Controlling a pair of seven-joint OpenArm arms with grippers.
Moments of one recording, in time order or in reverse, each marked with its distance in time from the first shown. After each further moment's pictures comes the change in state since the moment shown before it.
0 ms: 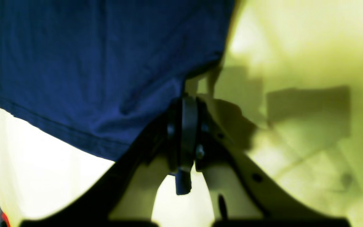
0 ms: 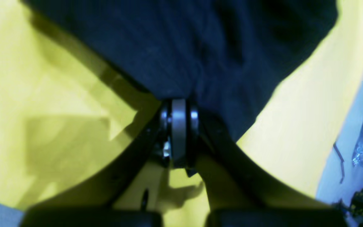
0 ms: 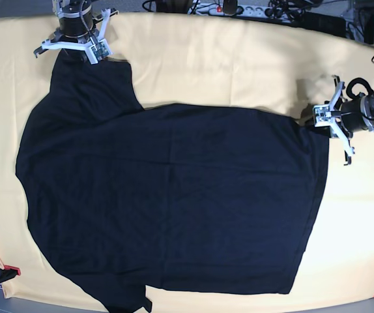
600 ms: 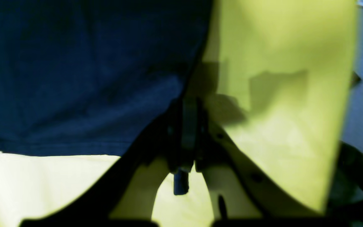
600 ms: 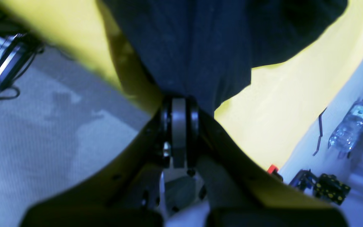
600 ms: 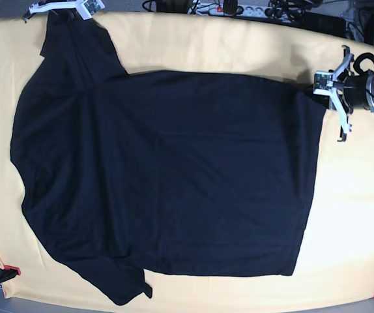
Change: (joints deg) left arm 10.5 -13.7 -0.3 15.9 -13.0 -3.2 9.2; right arm -19.5 8.0 -0.1 5.9 -7.4 -2.6 -6.5
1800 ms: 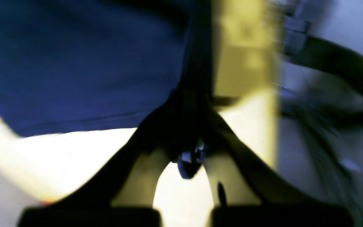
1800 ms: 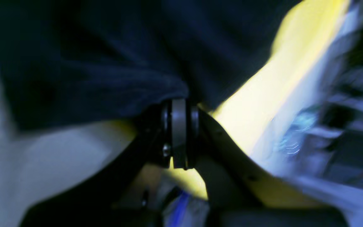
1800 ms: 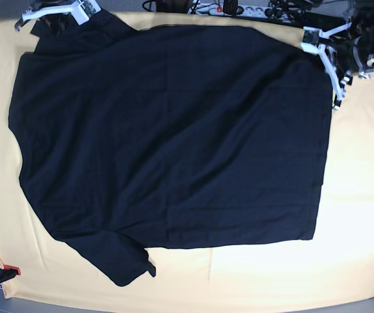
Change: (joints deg) left arm 13.4 -7.3 -0.3 18.3 4.8 13.4 24.1; right arm 3.5 5.7 -0.7 0.1 -9.0 -5.0 2.4
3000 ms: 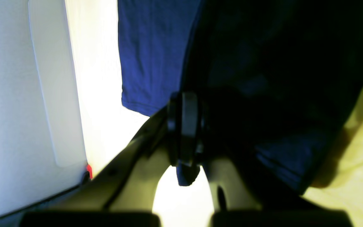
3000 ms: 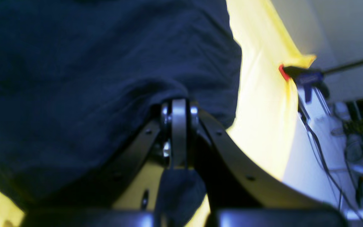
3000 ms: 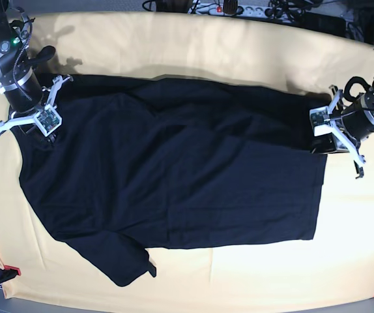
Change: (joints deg) left arm -18.9 12.3 0.2 -17.0 2.4 12.7 -18.6; right arm 35.3 7.7 16.9 -9.7 45.0 20.3 17.4
